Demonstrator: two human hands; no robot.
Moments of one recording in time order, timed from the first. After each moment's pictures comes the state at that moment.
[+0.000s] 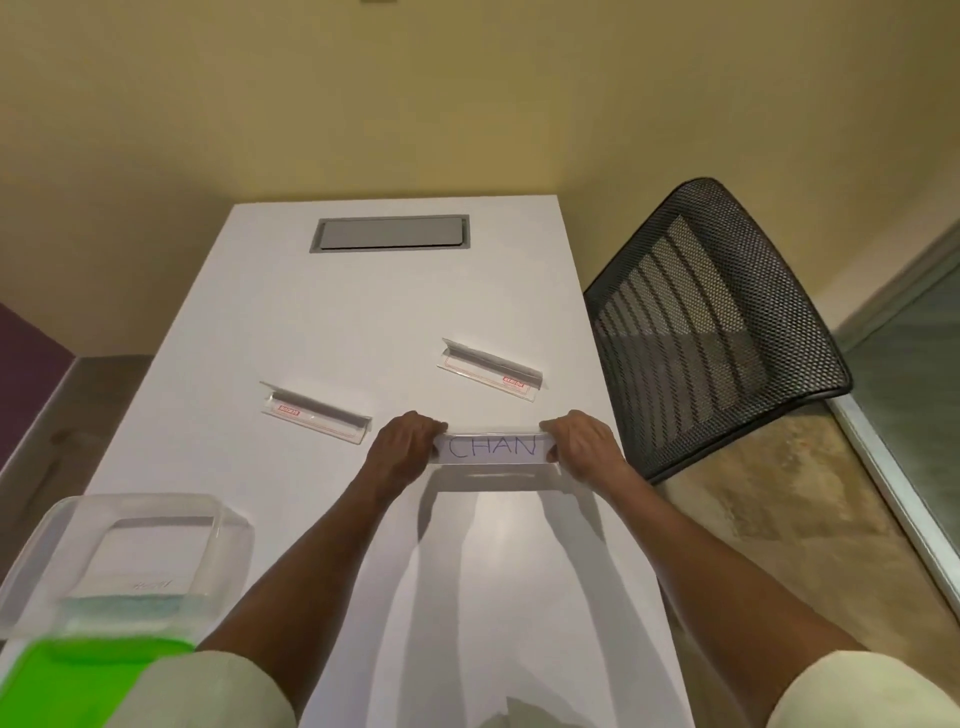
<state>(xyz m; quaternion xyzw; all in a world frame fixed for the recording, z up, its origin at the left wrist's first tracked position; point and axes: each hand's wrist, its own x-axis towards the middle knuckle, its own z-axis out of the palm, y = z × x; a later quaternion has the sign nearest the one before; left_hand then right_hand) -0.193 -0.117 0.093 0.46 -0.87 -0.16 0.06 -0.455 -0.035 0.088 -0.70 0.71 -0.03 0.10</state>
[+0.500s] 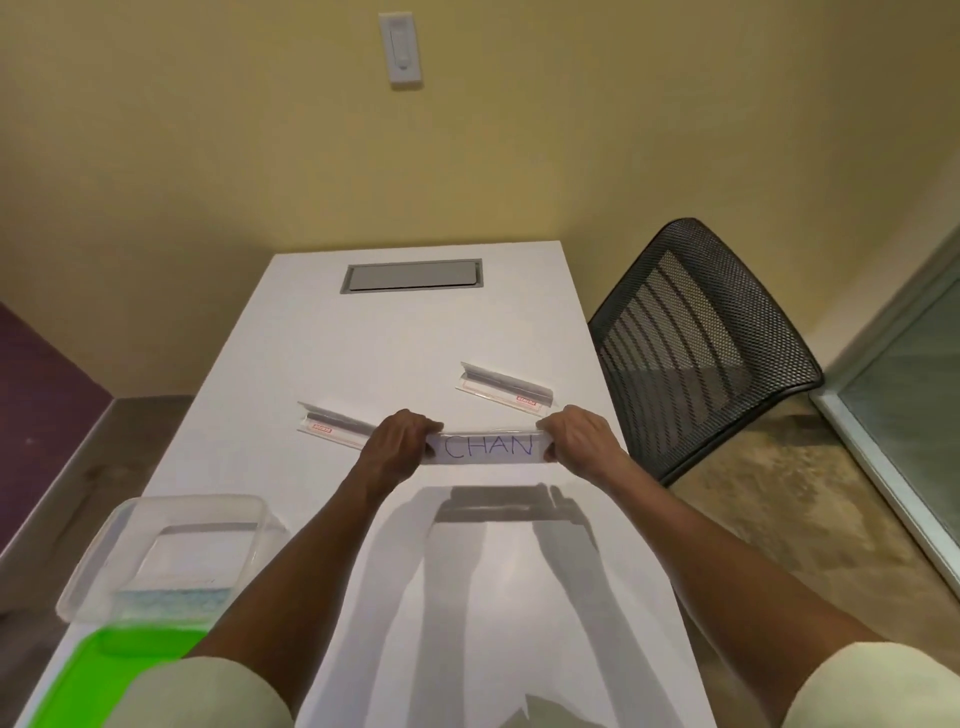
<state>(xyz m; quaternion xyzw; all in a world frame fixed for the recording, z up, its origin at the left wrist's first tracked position) -0.147 -0.095 0.149 0.44 -0.88 -0.10 0.12 -0.415 -0.015 0.150 -0.71 0.70 -0.04 0.04</state>
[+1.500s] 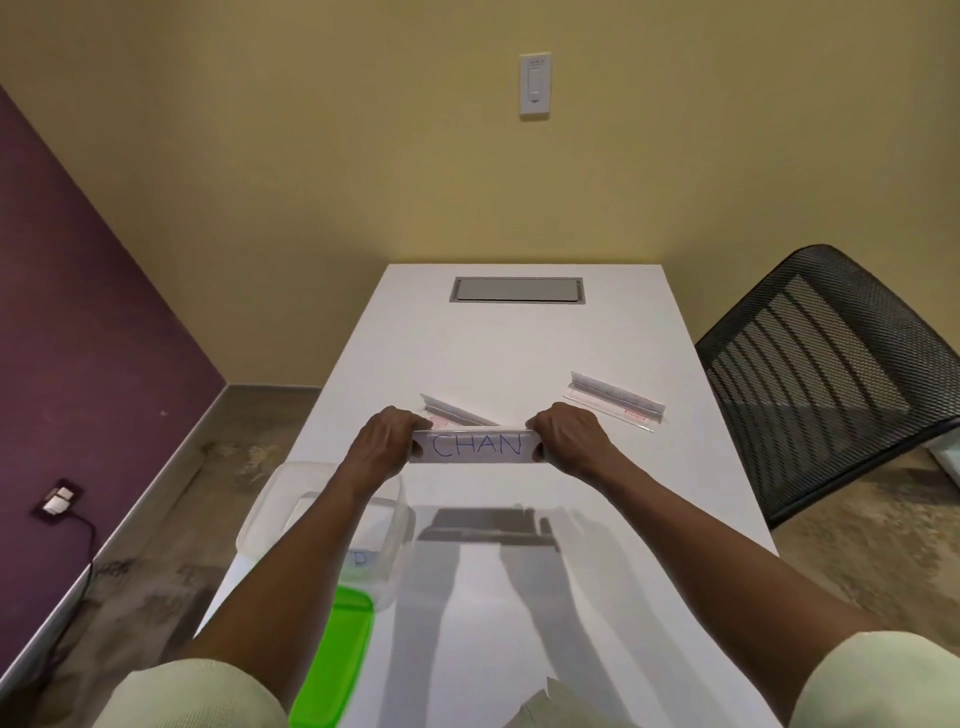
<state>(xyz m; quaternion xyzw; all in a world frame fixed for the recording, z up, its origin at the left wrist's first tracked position) 0.054 -0.092 0.189 0.55 -0.82 -0.11 0.12 -0.224 -0.052 0.182 -0.79 0.61 -0.08 0.00</state>
